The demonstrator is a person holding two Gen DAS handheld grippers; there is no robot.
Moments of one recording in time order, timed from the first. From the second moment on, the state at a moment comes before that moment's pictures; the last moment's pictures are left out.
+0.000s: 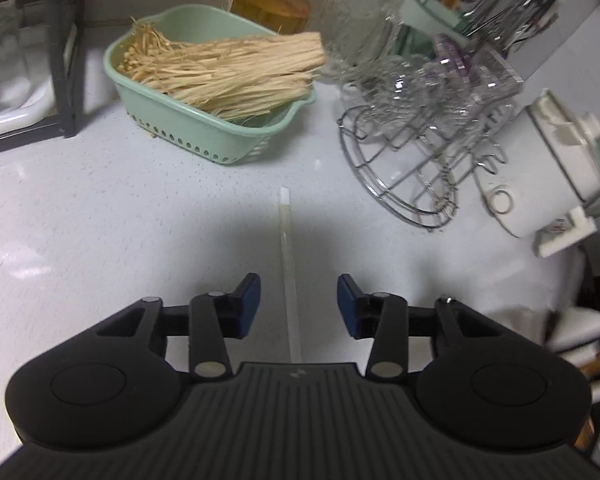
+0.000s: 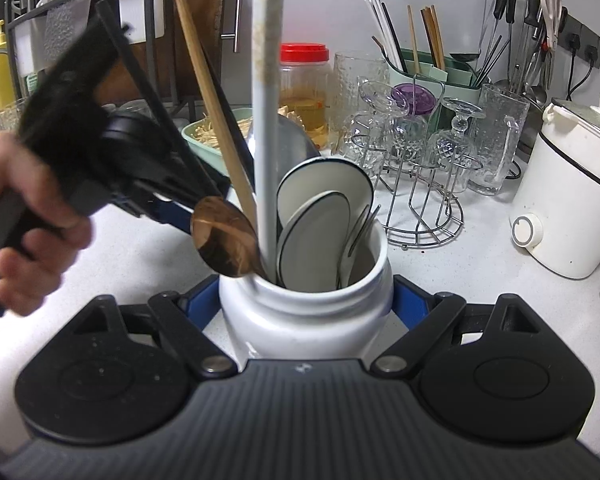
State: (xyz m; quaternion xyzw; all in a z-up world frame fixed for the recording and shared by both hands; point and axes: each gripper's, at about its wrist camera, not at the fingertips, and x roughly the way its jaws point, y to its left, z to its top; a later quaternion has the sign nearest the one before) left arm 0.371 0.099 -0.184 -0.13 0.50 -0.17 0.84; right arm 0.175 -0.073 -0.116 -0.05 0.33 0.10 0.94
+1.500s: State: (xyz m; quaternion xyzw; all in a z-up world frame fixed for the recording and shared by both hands) left arm 0.334 0.108 -0.187 -0.08 0.54 -0.10 0.83; right arm 0.177 -0.072 -0.117 -0.05 0.33 0.09 0.94
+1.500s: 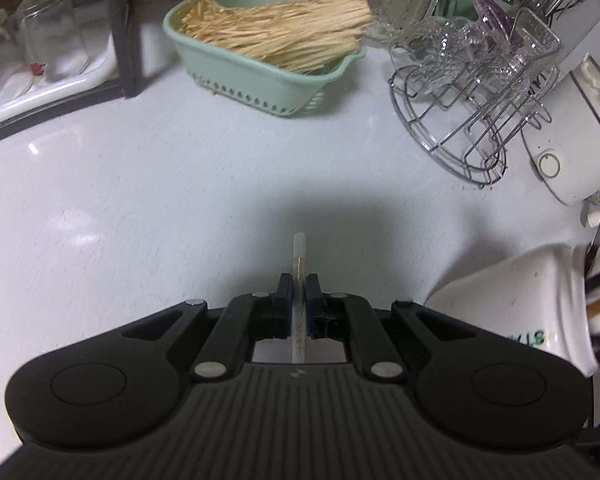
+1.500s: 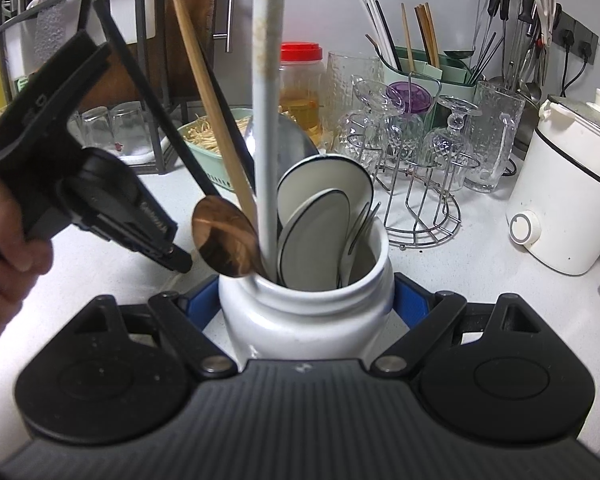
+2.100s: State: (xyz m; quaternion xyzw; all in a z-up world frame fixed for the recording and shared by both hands) left arm 0.292 0.119 -0.184 -0.11 0.54 -0.05 0.83; right arm 0.184 -0.079 -0.118 -0.06 0.33 0.14 0.93
